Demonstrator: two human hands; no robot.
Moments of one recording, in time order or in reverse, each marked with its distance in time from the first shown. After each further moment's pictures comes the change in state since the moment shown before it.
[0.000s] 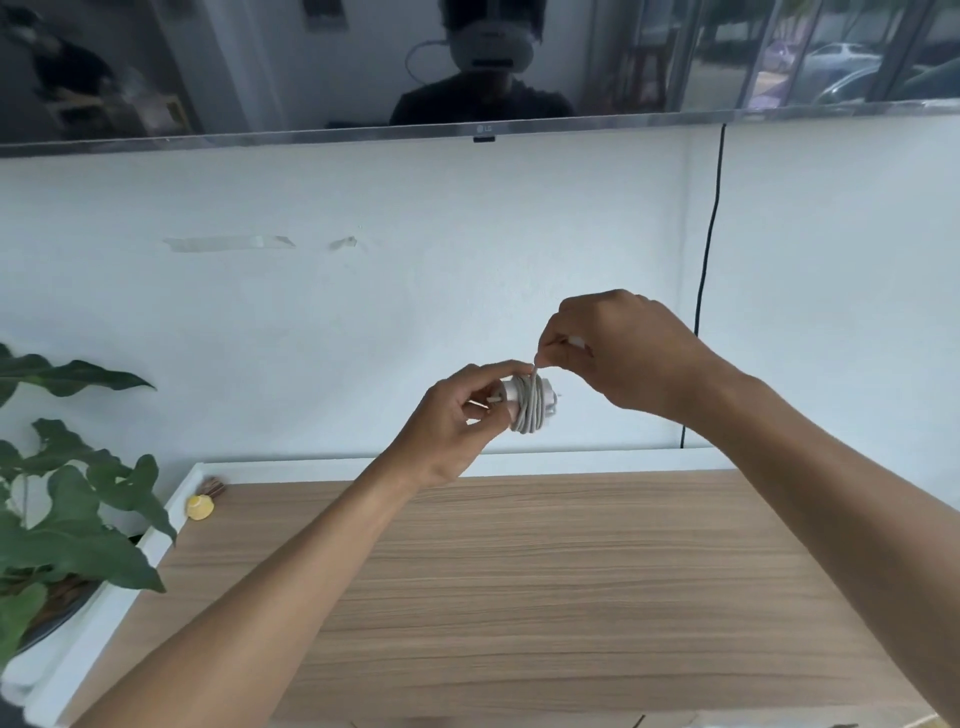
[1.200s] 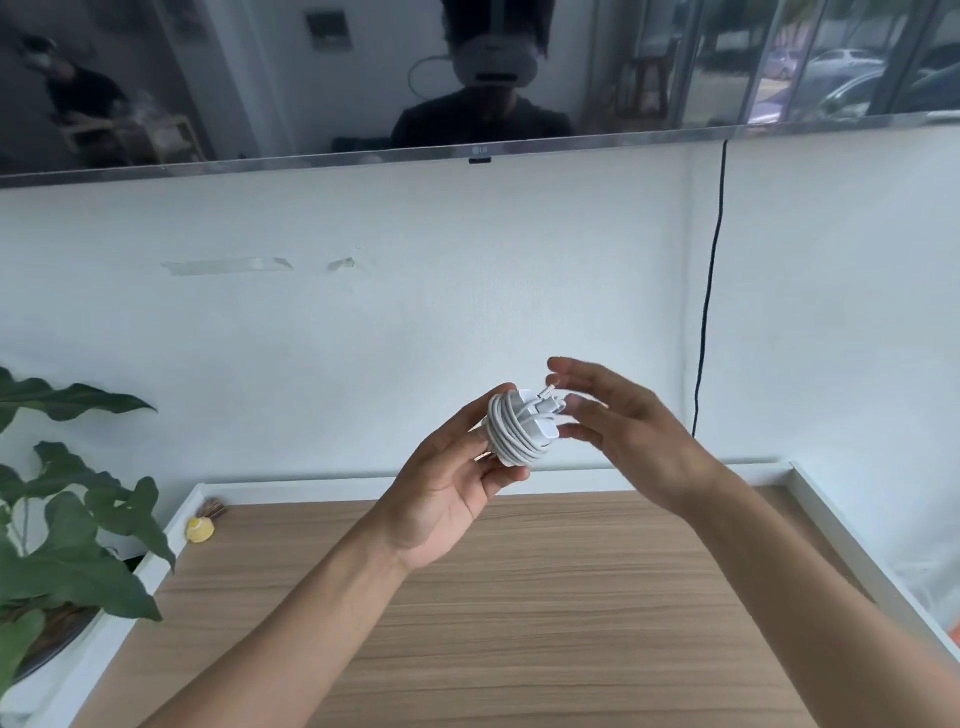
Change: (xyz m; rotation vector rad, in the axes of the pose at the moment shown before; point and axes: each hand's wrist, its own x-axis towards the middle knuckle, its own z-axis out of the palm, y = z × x) left_hand -0.019 0.014 0.010 -0.997 -0.085 -0.217; right_hand -0.028 0.029 0.070 1.409 0.051 0.345
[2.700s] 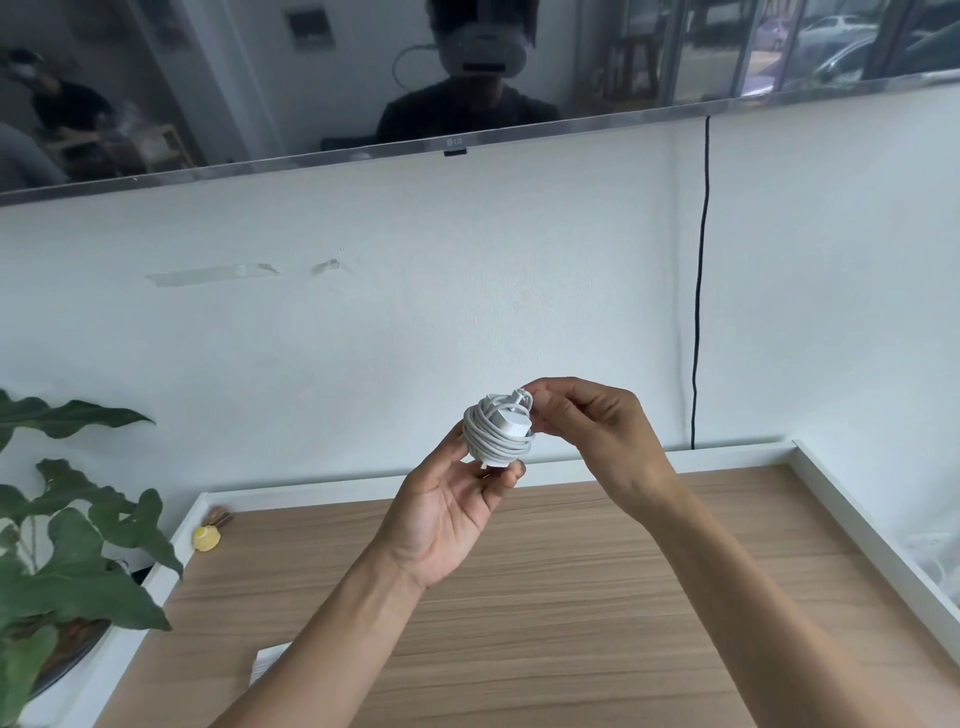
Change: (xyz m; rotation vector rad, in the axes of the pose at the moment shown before) left_hand 0.001 -0.017 0.001 -0.235 0.157 -0.091; right_hand -0.005 0.011 0.024 0.000 0.128 -0.161
